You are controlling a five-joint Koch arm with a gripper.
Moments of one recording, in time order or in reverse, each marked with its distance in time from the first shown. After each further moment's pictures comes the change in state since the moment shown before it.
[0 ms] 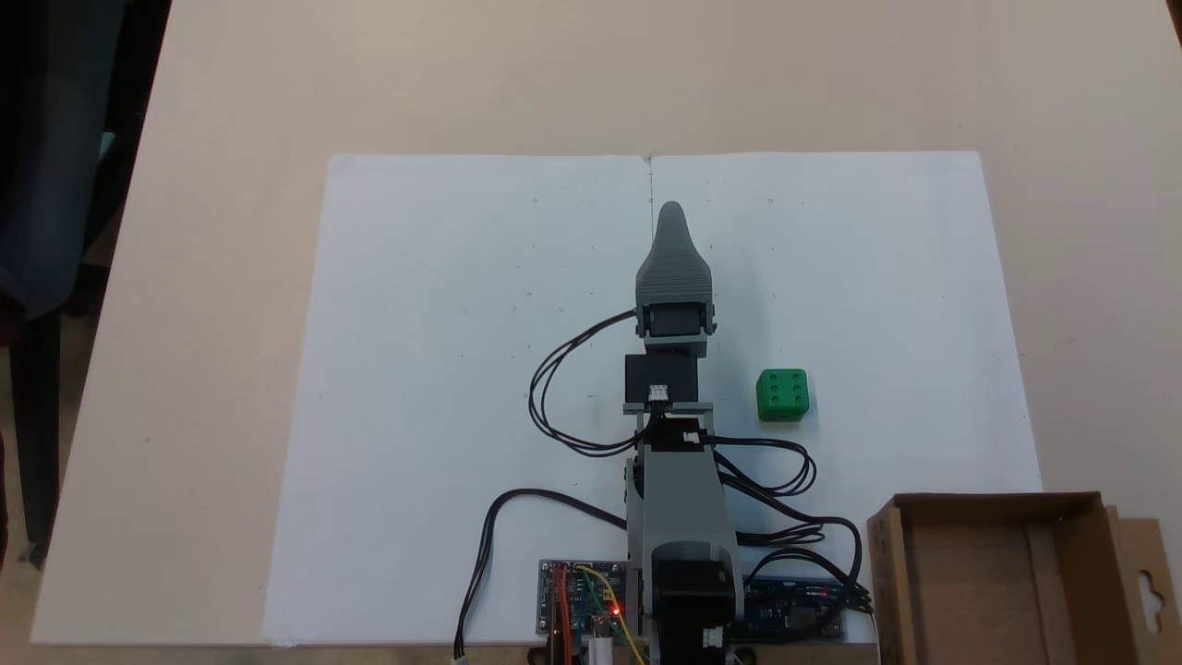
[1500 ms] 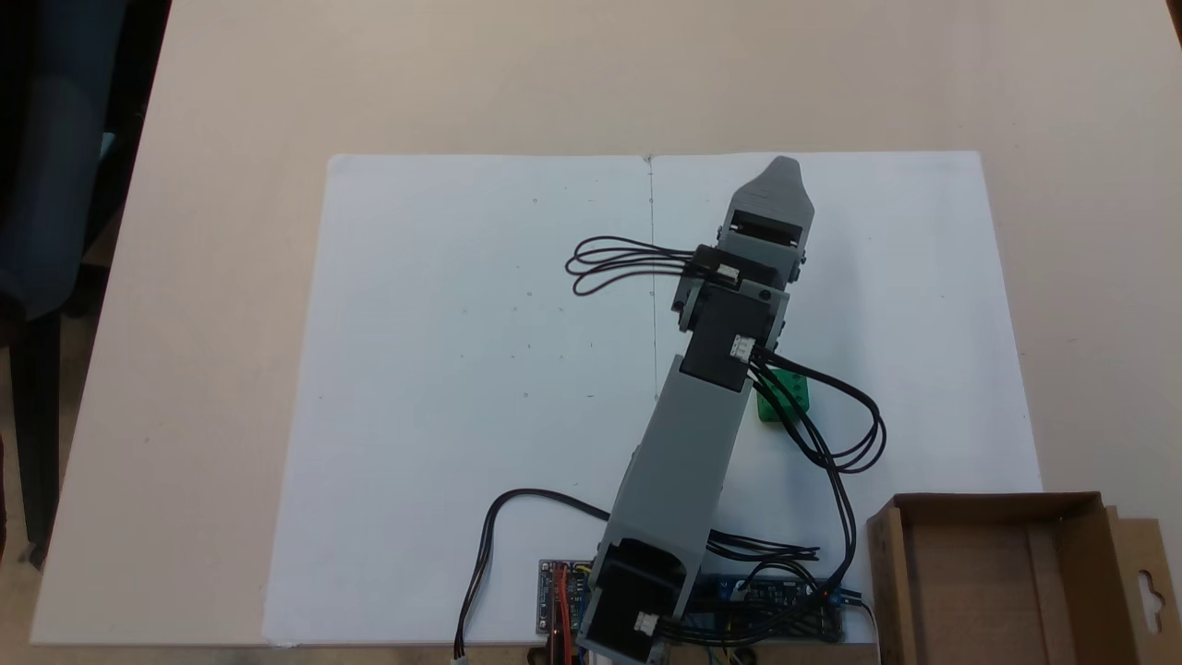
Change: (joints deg) arm 20.9 -2.5 -65.1 114.2 1.9
